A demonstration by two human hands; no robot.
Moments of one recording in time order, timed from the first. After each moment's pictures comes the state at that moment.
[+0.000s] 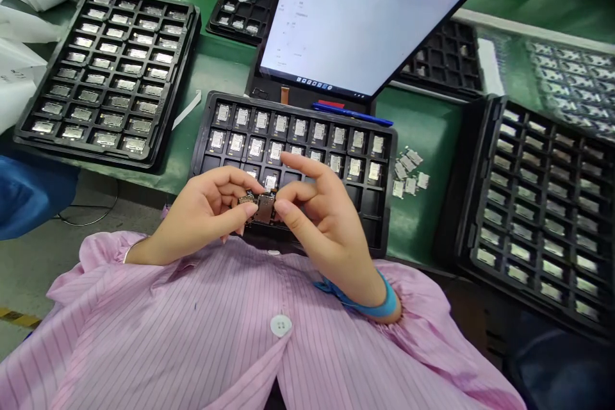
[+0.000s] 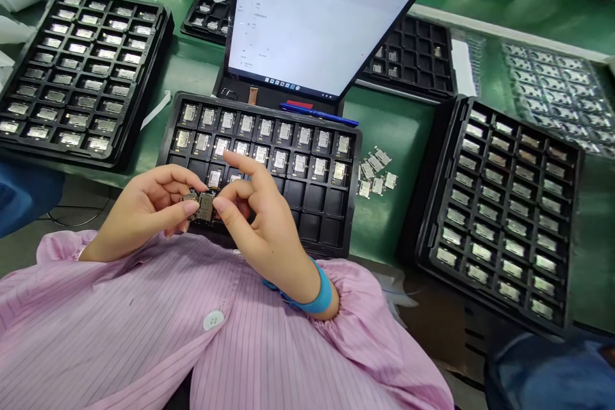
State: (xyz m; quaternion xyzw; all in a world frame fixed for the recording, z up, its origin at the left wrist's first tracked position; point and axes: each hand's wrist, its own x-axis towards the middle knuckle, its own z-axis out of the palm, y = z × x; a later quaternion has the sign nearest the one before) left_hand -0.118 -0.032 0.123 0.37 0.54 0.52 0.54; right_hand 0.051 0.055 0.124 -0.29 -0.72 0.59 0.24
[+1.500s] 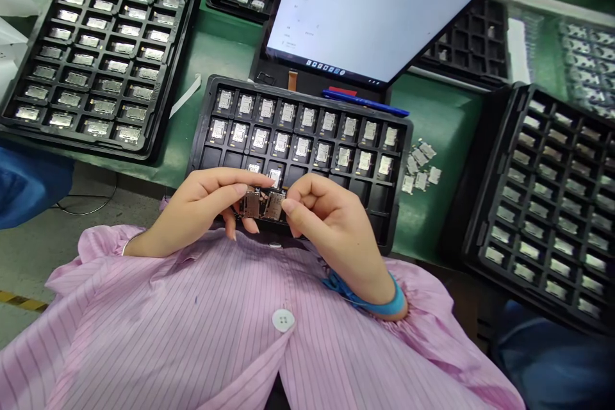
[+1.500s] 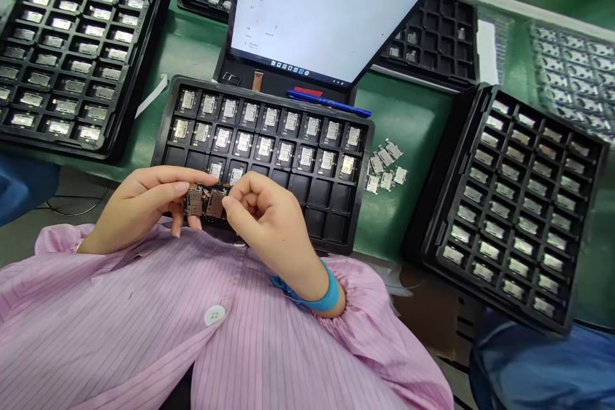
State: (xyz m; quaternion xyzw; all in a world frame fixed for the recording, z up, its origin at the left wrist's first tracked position) left_hand -0.122 -0.031 0.111 0.30 0.49 0.53 0.62; right_hand 0.051 0.059 0.122 -0.36 -0.68 0.61 0.18
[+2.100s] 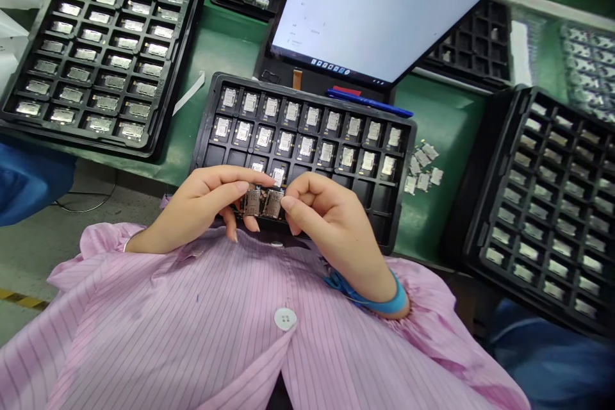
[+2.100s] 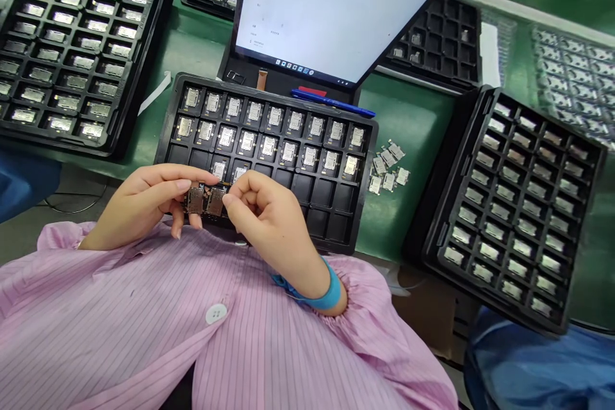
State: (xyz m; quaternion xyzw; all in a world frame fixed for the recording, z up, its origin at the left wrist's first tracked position) left_hand -0.128 -0.033 0.107 0.30 0.49 0.52 0.63; right_hand 0.046 0.060 0.121 -0.36 -0.70 0.60 0.16
